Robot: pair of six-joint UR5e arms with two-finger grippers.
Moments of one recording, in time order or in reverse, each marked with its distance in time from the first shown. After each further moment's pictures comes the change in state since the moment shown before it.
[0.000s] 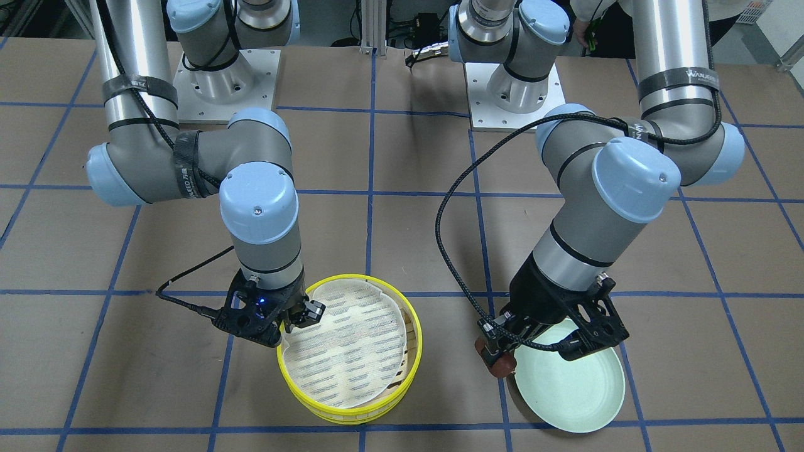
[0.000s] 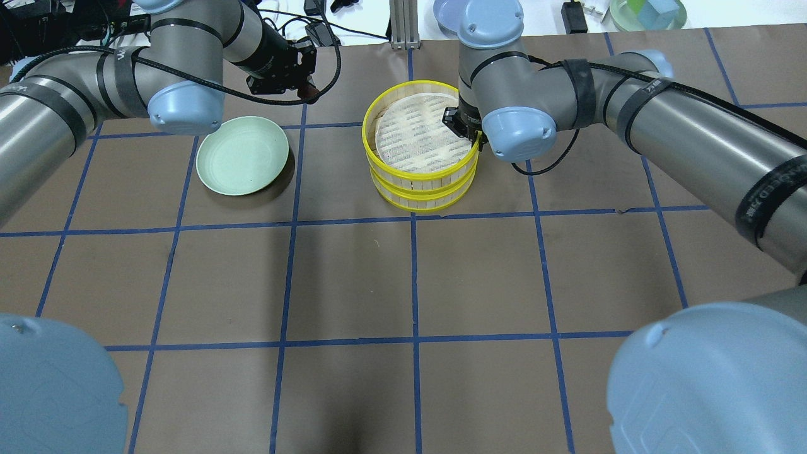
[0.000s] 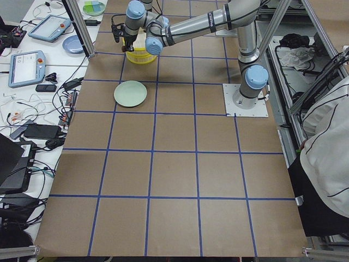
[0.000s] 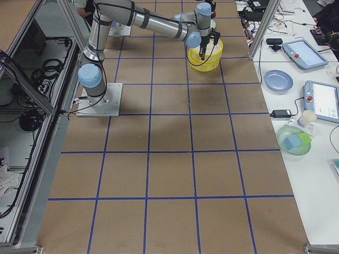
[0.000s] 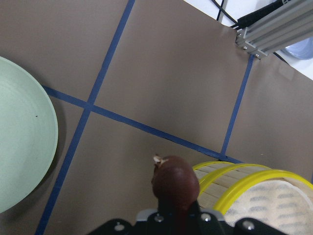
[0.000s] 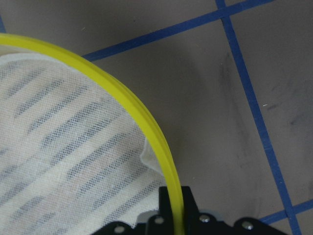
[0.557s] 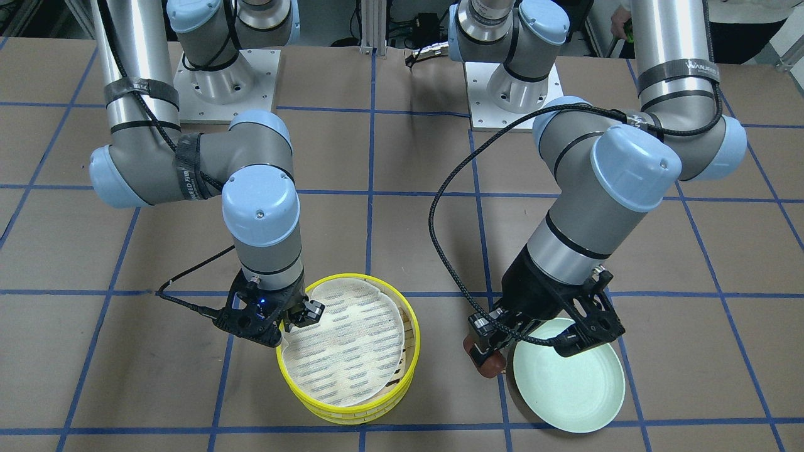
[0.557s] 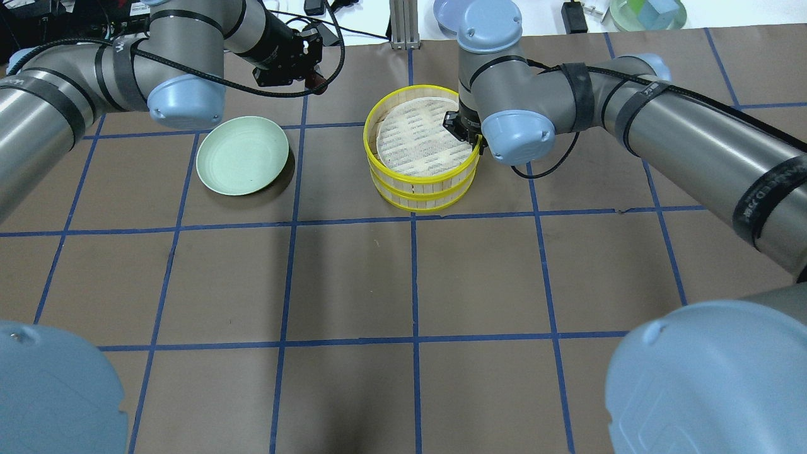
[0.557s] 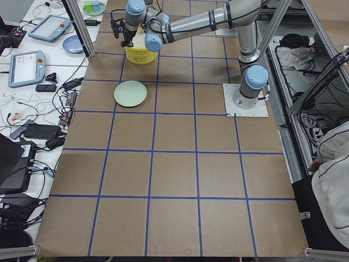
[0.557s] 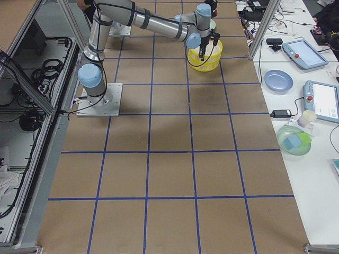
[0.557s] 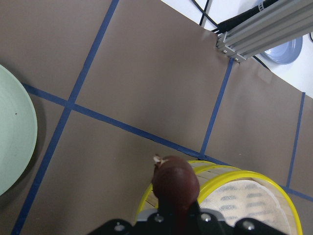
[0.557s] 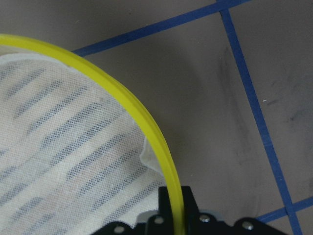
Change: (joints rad) left arm -0.017 0.003 0.016 0.001 -0.028 -0.044; right arm 0.001 0.002 0.010 0.001 -0.001 0.007
